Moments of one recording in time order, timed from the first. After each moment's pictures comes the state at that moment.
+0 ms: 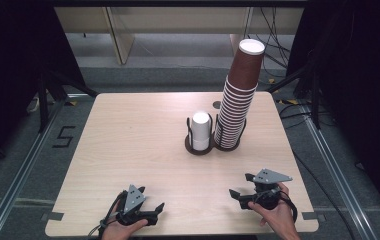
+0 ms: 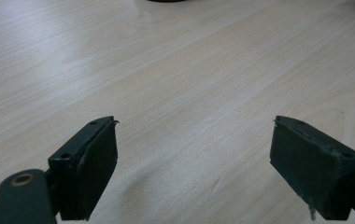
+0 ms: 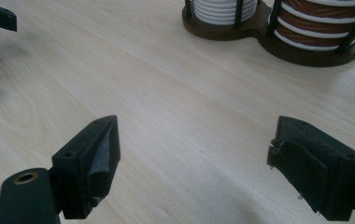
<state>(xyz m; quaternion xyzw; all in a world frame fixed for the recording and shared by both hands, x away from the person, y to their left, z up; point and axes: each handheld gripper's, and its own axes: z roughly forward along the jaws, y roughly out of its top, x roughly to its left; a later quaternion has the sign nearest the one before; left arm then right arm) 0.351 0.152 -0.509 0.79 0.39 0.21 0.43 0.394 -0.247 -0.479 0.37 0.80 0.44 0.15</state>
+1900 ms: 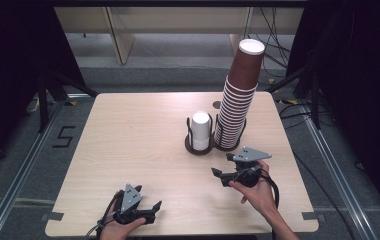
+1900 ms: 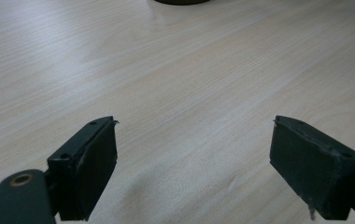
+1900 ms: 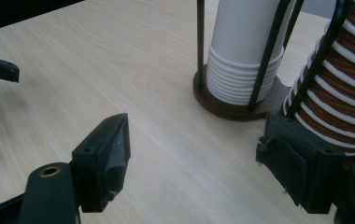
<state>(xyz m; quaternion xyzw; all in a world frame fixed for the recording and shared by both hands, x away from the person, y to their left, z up) 0.352 0.158 -0.508 0.77 0.41 0.22 0.44 0.439 -0.195 -0.443 0.34 0.81 0.46 0.16</state>
